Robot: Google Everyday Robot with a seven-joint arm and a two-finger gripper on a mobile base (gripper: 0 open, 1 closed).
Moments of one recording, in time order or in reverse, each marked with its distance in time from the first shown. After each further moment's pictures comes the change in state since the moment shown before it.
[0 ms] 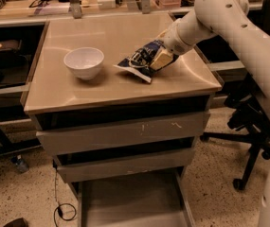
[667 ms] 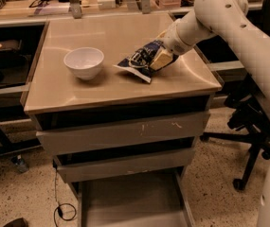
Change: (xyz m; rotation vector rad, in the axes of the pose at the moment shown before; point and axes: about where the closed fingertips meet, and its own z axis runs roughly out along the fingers) arm -0.001 0.000 0.003 -0.007 -0.002 -0.001
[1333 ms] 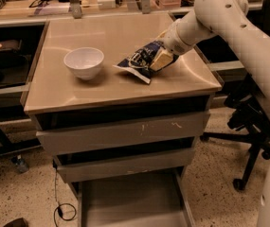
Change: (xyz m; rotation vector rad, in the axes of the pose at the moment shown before) arm 0.000 0.000 0.000 0.000 0.000 0.000
